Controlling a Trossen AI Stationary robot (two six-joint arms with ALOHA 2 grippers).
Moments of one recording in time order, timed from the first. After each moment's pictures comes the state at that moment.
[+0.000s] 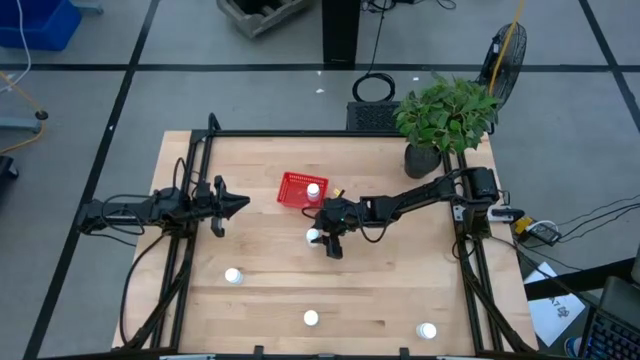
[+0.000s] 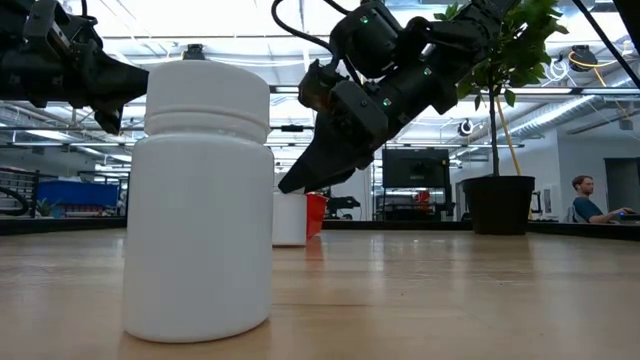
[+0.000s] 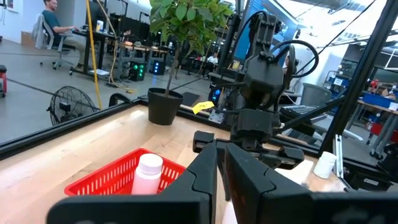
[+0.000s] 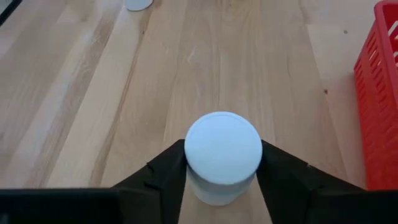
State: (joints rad) left arm -0.01 0.01 0.01 0.08 -0.16 -0.25; right arm 0.02 1.91 1.04 0.21 -0.13 0.06
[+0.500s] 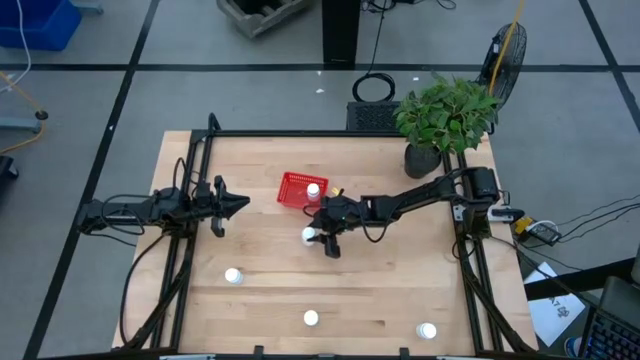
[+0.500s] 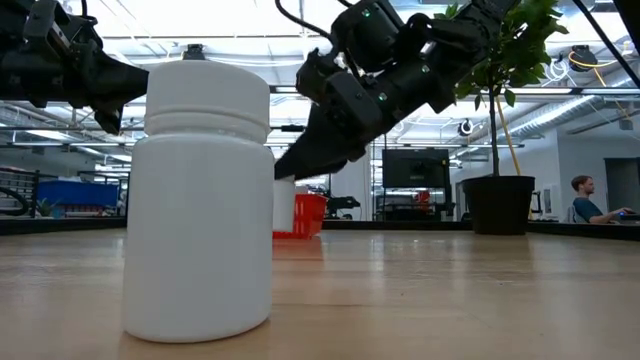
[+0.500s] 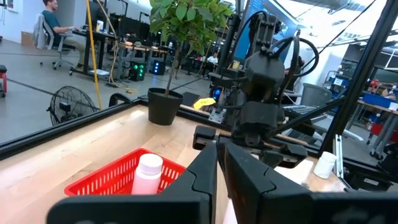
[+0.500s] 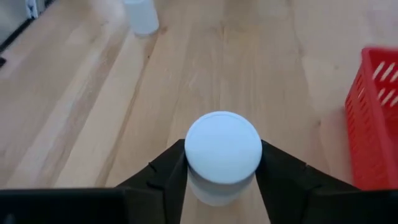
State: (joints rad) left arm -0.01 0.01 0.01 0.08 -0.16 -0.25; right arm 0.01 1.90 1.04 0.29 -0.13 0.03
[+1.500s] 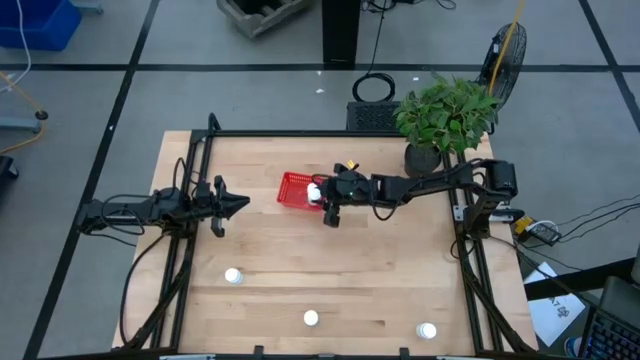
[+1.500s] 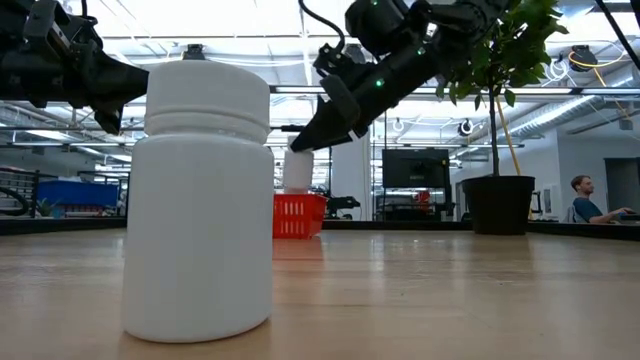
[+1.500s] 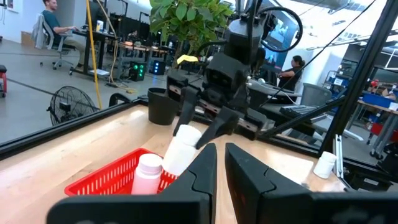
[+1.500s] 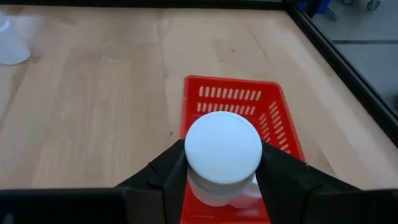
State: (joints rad) left arm -0.01 0.01 0.01 0.08 -0.16 -0.25; right arm -0.11 1.75 1.03 0.18 0.13 -0.04
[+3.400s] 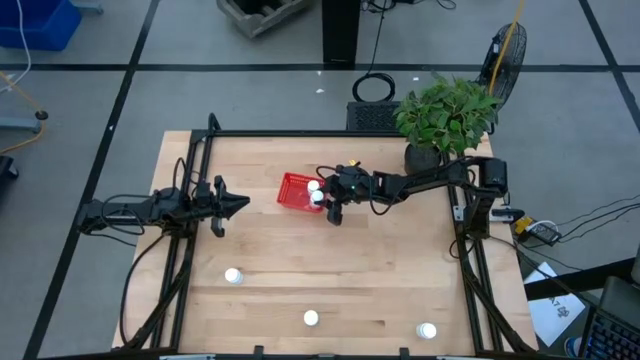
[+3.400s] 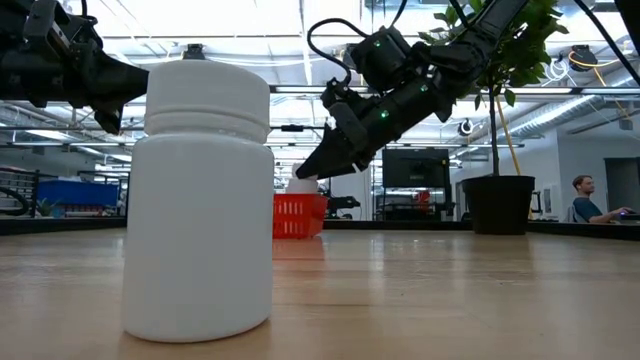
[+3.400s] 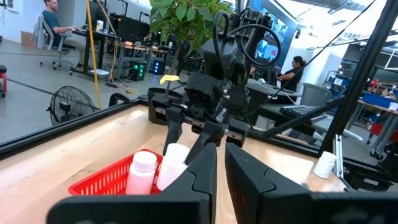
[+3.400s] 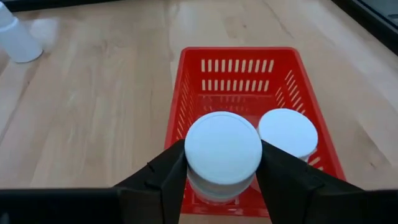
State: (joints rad) left arm -0.01 0.01 0.01 0.08 -0.16 -0.25; right arm -0.19 1.82 0.94 0.34 -0.06 0.03
